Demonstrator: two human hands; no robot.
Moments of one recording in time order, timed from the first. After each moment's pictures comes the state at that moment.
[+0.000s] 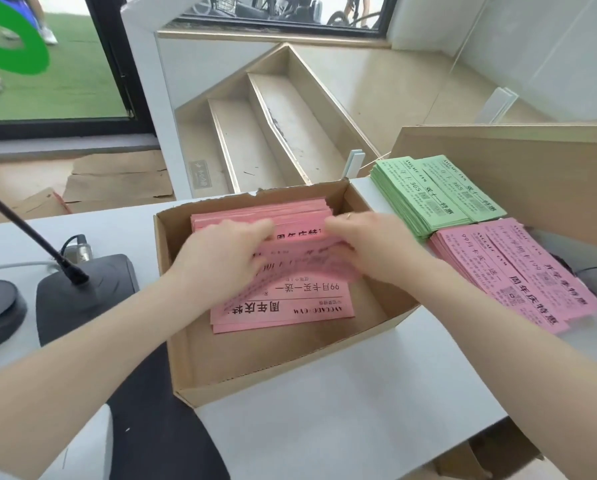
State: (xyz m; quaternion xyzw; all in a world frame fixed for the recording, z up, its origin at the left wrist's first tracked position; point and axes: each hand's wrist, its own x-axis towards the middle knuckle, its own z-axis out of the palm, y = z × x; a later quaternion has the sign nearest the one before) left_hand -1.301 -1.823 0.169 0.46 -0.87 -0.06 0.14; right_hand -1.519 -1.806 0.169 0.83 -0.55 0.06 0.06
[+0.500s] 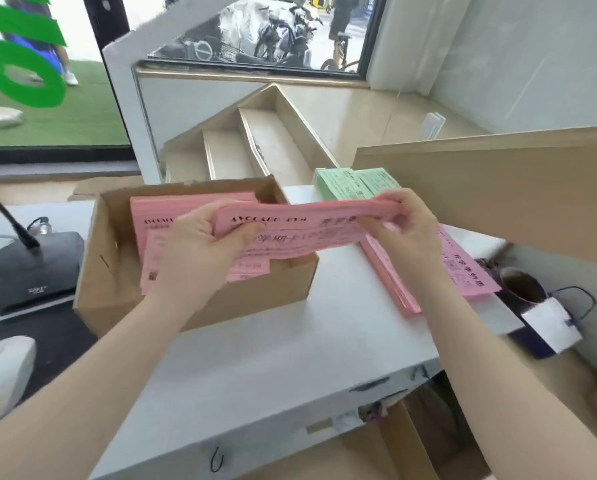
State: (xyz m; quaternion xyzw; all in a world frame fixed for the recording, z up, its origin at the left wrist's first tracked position) left_hand -1.407 -1.687 0.196 0.41 -0.63 -0.40 0.54; right_hand -1.653 -1.682 0.184 0.58 -0.55 0.57 -0.19
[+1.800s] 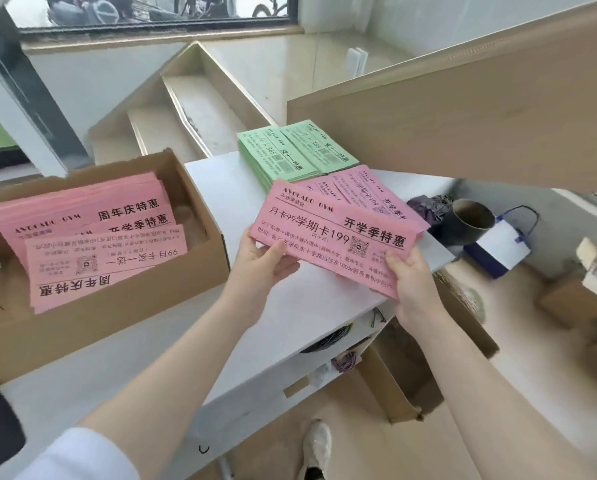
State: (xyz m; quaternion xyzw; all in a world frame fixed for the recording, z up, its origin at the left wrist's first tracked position) left_hand -1.572 -1.682 0.110 0.36 -0.45 -0.71 0.40; right_hand -1.758 -1.594 0.098 0.24 -0.62 0.64 -0.39
